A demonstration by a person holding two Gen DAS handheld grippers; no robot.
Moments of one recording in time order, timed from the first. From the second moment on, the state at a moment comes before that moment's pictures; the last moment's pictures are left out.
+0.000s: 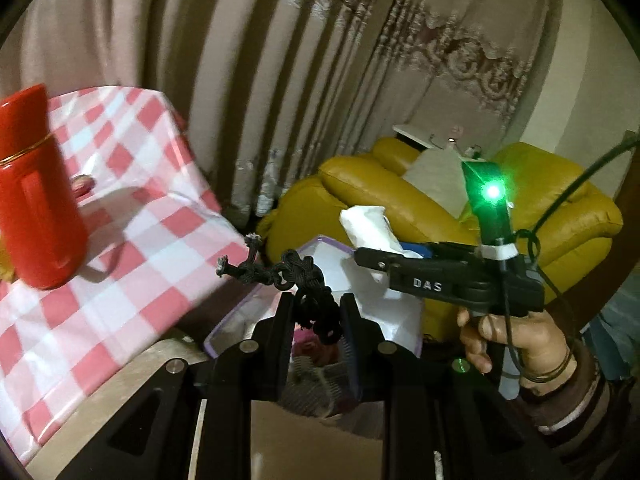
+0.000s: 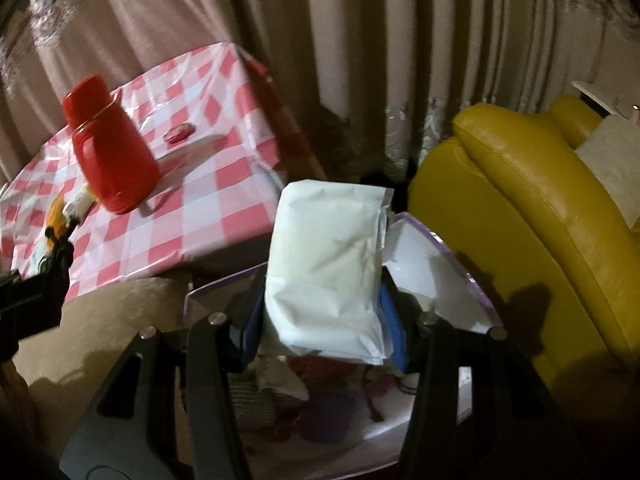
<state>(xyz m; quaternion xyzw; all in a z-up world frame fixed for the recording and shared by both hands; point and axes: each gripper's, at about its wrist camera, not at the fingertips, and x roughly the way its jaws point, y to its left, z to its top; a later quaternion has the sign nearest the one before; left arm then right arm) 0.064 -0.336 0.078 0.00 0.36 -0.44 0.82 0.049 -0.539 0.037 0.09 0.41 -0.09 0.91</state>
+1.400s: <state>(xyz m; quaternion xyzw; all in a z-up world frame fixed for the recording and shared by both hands) 0.076 -0.022 0.066 -0.12 0.33 -0.11 0.93 0.089 -0.442 0.060 0.03 0.41 0.01 0.91</state>
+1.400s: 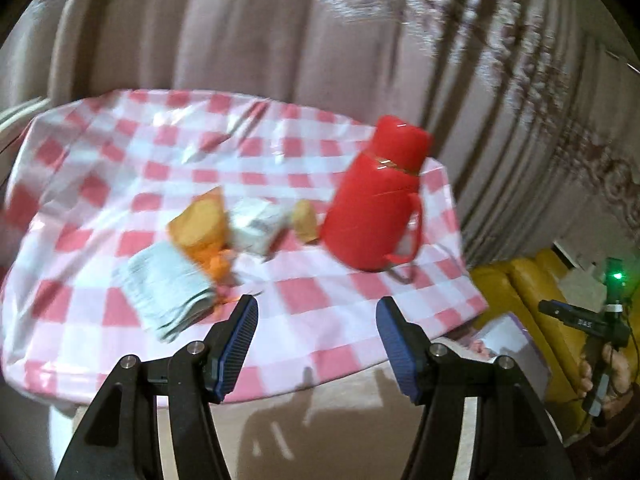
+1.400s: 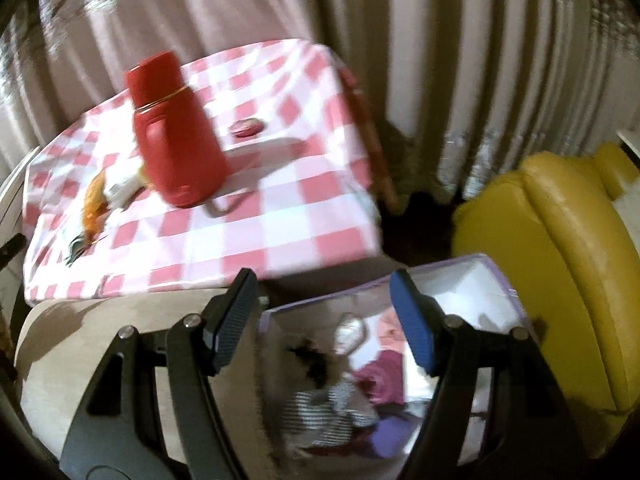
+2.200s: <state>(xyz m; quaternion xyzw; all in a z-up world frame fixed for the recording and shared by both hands) 0.168 0.080 -0.005 -0.27 0.45 0.07 0.85 0.168 -0.232 0.039 -0.05 0.43 0.21 0.88</state>
